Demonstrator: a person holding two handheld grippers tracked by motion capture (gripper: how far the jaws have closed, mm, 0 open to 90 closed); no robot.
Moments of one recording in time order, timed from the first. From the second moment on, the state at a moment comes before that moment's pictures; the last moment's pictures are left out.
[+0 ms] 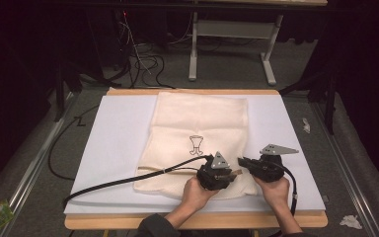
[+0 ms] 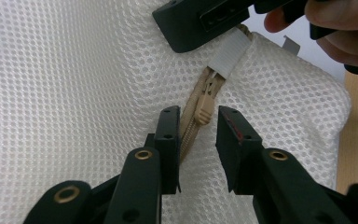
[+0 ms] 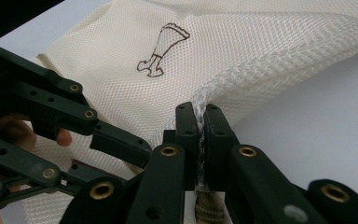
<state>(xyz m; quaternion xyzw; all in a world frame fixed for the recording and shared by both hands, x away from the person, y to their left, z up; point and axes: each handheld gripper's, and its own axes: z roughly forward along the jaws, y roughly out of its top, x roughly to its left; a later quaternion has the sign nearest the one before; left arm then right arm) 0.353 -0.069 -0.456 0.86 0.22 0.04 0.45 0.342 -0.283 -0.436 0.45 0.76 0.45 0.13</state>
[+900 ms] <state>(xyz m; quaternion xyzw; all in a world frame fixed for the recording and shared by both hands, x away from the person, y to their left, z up) 0.360 -0.082 -0.463 0.86 0.22 0.00 0.45 0.343 -0.281 -0.437 0.45 0.76 0.45 0.13</state>
